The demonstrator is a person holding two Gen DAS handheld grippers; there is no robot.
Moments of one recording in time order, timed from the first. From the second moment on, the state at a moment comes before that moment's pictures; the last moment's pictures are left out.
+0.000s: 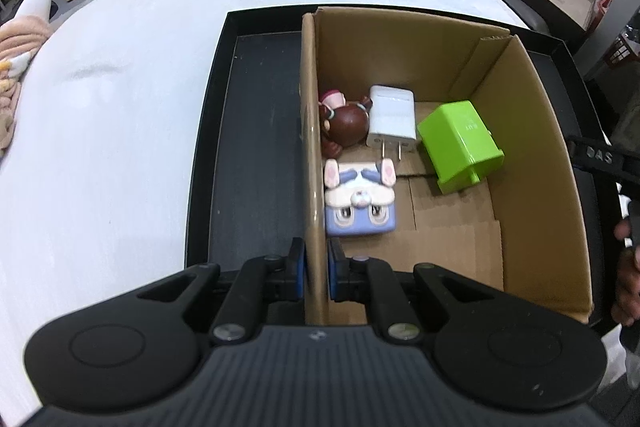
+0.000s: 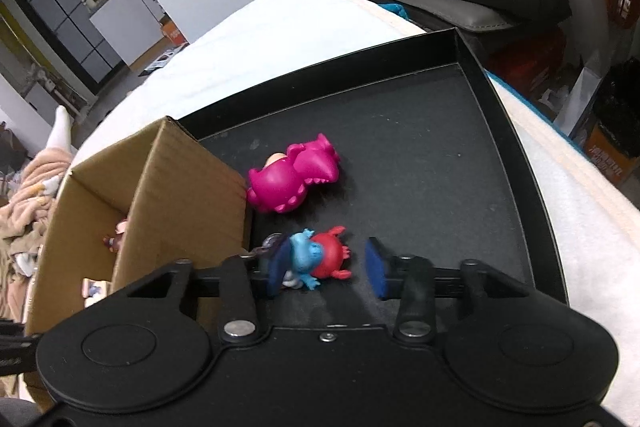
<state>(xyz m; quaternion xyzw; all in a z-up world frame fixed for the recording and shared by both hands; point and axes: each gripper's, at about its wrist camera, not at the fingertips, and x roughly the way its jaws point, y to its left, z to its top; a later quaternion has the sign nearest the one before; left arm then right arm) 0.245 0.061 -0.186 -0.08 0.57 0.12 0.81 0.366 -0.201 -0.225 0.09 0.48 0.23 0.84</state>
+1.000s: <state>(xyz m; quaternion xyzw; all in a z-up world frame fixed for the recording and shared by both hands) 0.237 0.062 -0.182 -0.09 0.54 0.13 0.82 0.342 -0.222 -0.205 0.04 0.47 0.19 0.86</state>
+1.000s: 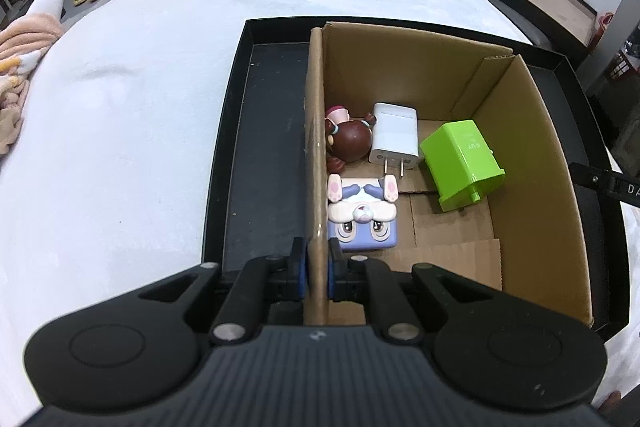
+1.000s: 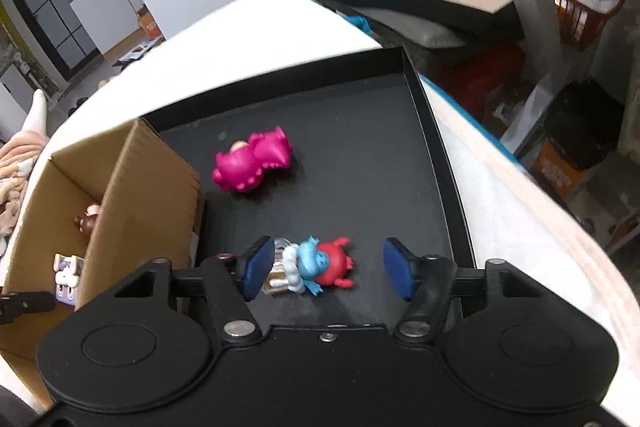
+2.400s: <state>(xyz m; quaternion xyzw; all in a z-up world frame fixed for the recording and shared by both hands) 0.170 0.065 -0.181 -0.13 0.46 0.10 0.87 0.320 -0.175 -0.196 -0.07 0.44 0.19 0.88</state>
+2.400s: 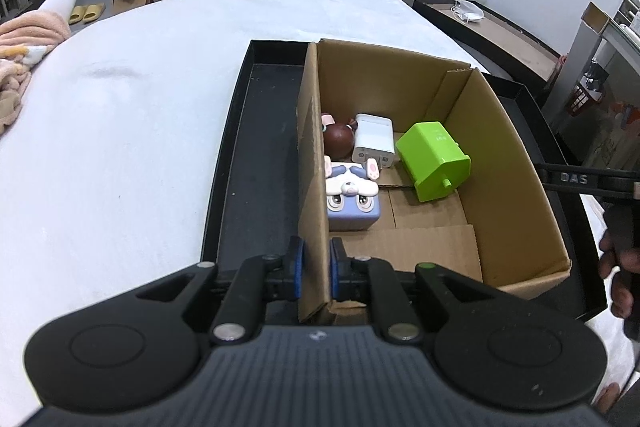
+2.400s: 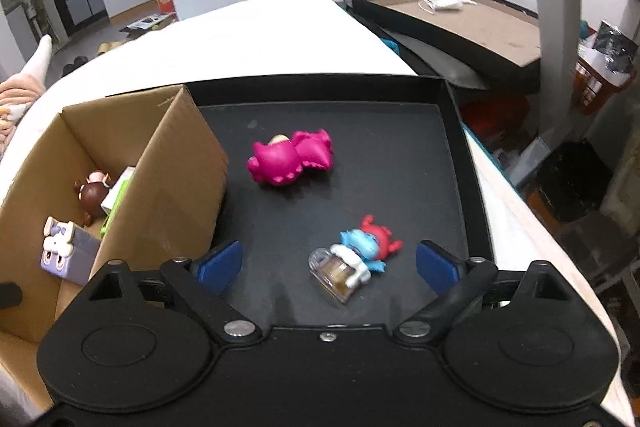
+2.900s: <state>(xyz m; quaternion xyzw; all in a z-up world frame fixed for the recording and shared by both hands) 0.169 0.066 -0.181 -0.14 0.45 0.10 0.88 0.324 -0.160 -0.229 -0.14 0.46 0.18 0.86</state>
